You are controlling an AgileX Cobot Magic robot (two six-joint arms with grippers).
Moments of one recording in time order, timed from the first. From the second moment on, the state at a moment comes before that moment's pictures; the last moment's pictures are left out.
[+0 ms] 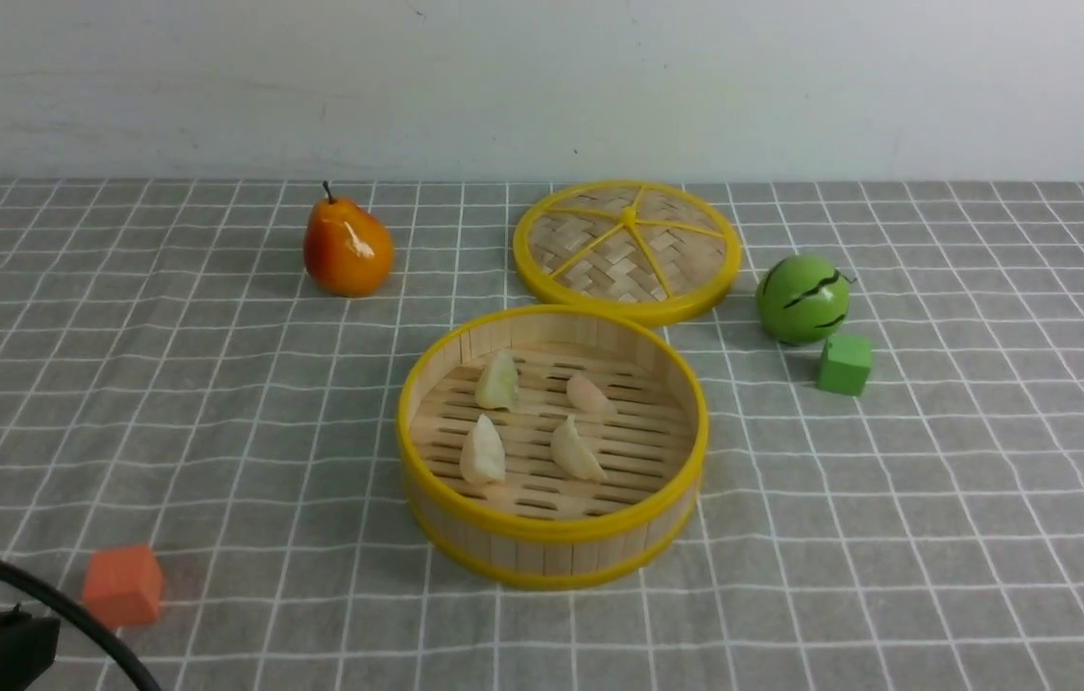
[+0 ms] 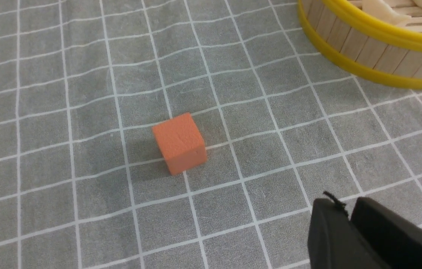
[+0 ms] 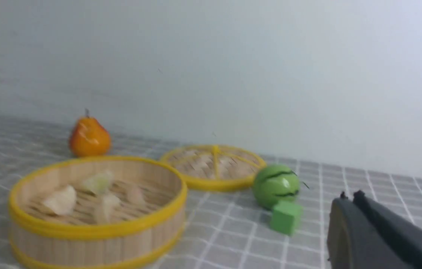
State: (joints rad) right arm 0.20 0.00 0.03 0.36 -0.03 -0.40; left arm -0.45 0.58 -0.44 0.29 0.61 -0.37
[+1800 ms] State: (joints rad) right arm -0.05 -0.01 0.02 0.02 0.38 0.04; left arm -0.14 -0.01 0.00 0.06 0.27 -0.16
